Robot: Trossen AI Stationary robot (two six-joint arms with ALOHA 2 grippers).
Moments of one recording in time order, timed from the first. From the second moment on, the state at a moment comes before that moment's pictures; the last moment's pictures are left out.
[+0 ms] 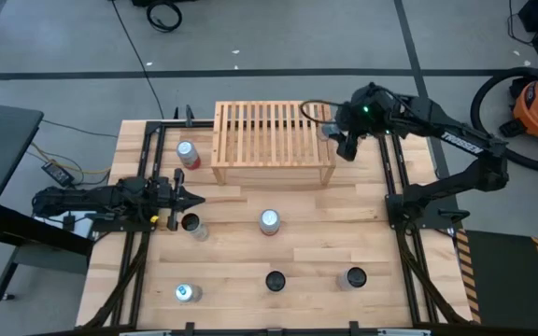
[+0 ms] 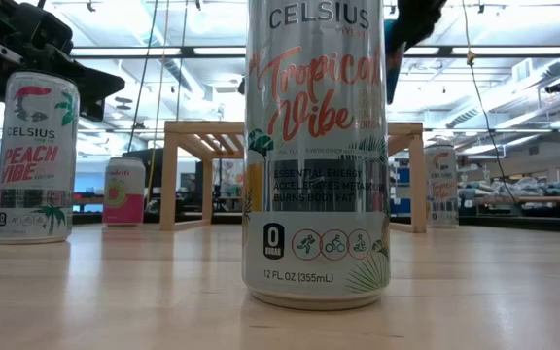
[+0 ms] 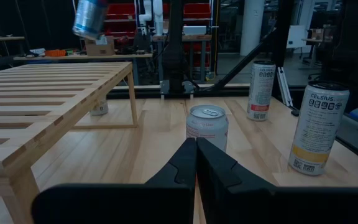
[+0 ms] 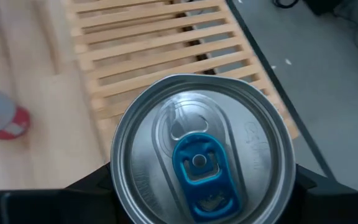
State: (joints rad) left arm 0.00 0.07 0.01 0.06 0.00 0.01; right arm -0.40 1.23 1.49 -1.07 0.16 -0.13
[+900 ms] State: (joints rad) left arm 0.00 0.07 0.01 0.06 0.00 0.01; right arm -0.69 1.55 1.84 -1.24 -0.08 -0.27
